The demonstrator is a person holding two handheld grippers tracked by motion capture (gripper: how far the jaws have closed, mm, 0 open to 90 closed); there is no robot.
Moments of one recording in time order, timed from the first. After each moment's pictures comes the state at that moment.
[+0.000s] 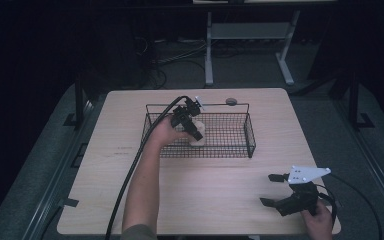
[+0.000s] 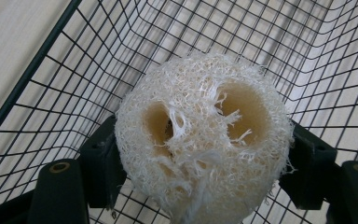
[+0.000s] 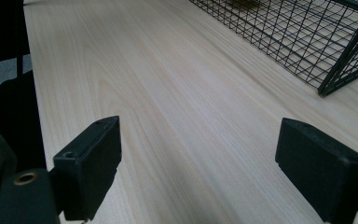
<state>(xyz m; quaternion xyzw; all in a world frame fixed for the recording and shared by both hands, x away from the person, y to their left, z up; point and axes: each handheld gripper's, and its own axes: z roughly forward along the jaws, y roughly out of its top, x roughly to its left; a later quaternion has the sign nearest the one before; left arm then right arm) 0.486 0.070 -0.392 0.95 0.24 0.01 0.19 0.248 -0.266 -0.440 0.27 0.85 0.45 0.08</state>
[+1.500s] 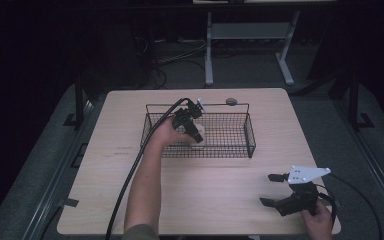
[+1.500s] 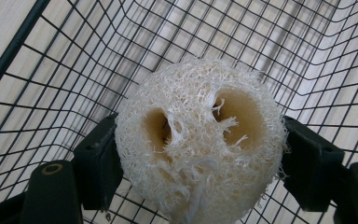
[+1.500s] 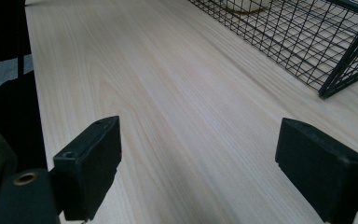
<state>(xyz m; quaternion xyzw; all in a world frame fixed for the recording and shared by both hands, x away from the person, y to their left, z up) 0.487 0.066 -0.399 0.96 0.24 0.00 0.18 0.248 -0.265 -0.439 0.26 0.85 0.45 0.08</state>
